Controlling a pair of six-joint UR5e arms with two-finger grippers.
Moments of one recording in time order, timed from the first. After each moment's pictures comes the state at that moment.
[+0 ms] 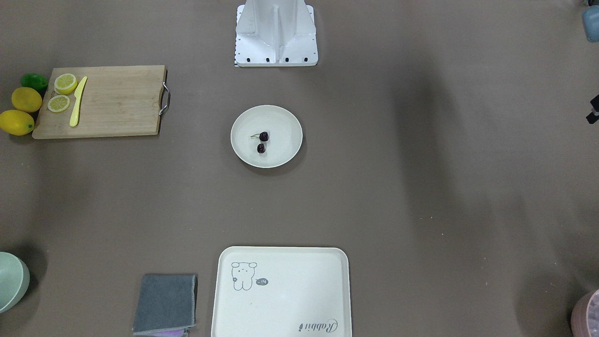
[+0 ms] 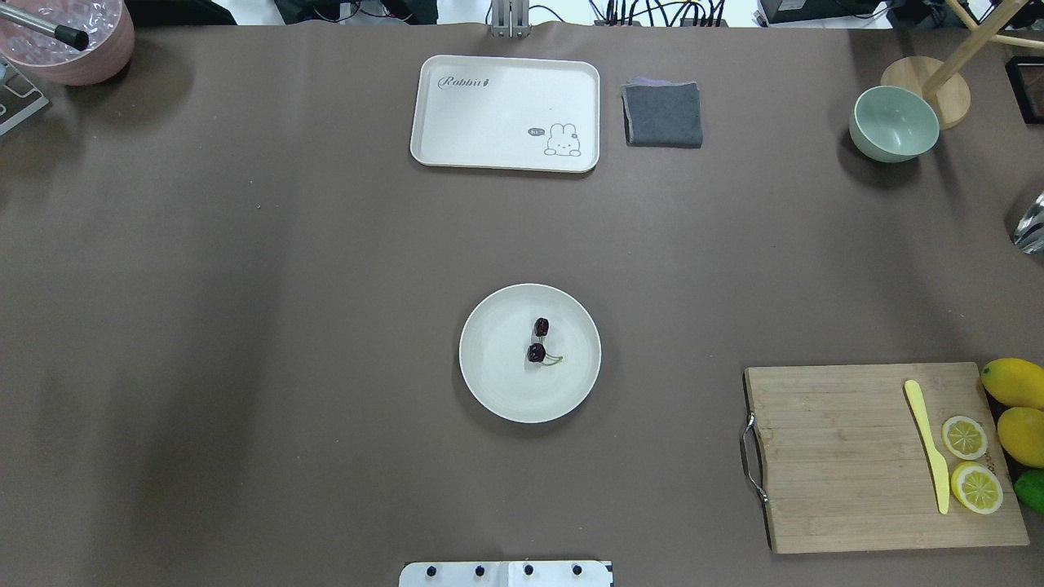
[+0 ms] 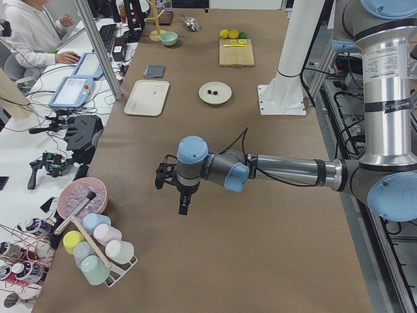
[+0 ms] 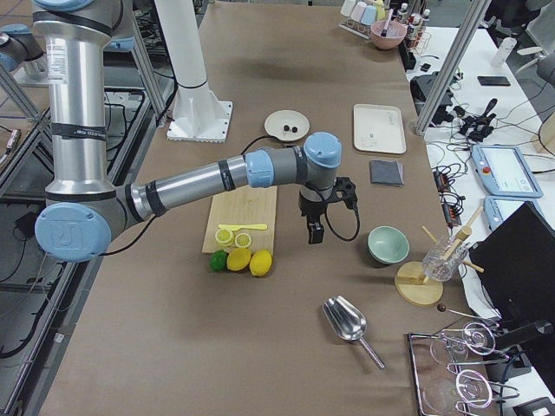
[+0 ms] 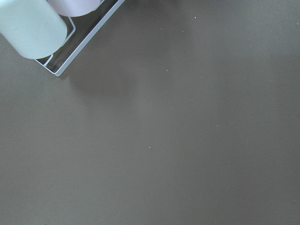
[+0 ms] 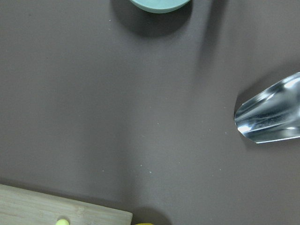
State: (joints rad) left arm -1.43 -1.42 -1.76 -1.89 -2.30 -0.26; right arm 1.42 -1.61 1.91 -1.74 2.33 -0.03
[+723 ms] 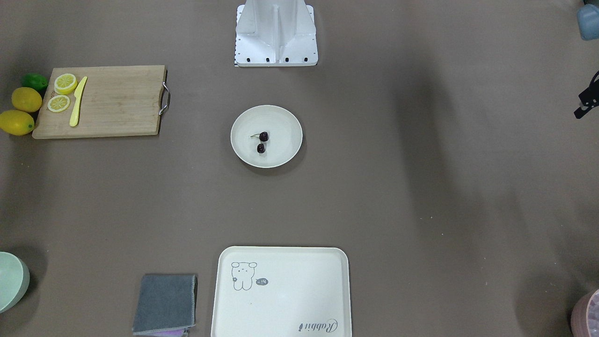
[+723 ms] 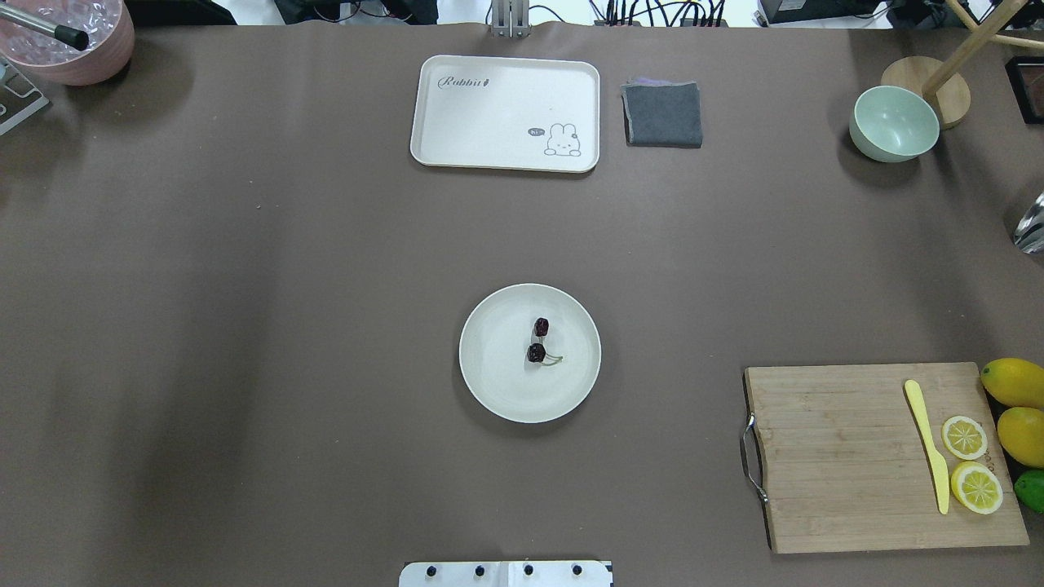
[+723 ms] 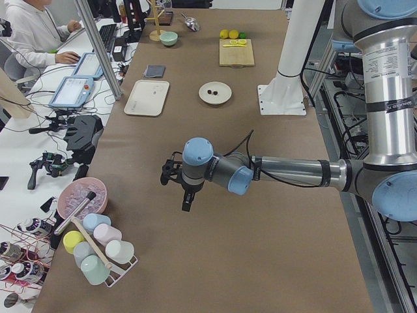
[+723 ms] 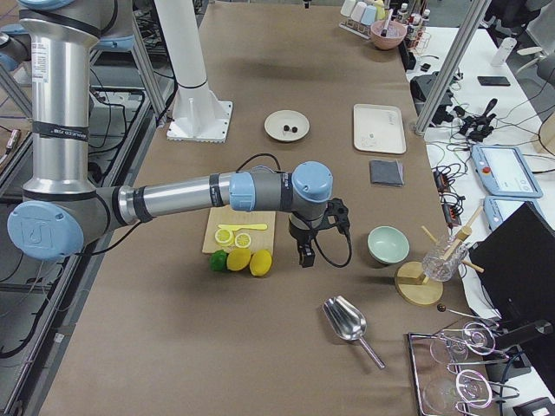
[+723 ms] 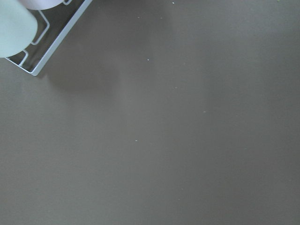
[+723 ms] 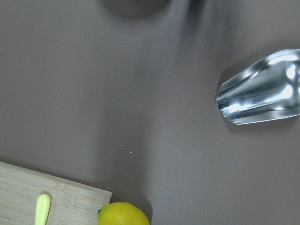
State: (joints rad) left arm -1.41 -1.40 -1.77 -1.95 -2.36 -0.22; right arm 1.51 -1.65 1.85 -1.72 2.39 -0.18
